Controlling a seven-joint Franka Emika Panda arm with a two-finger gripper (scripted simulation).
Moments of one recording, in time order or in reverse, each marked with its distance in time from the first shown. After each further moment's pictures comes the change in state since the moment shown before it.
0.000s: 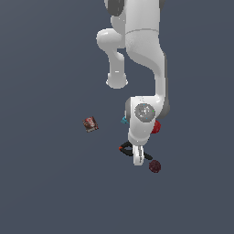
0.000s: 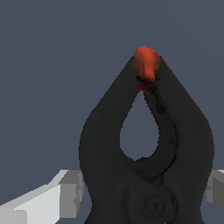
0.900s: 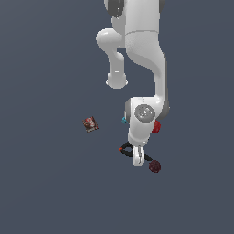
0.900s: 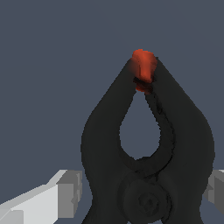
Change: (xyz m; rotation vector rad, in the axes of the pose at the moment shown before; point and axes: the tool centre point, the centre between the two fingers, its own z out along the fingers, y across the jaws) arm 0.001 -0.003 0.002 0.002 0.001 -0.001
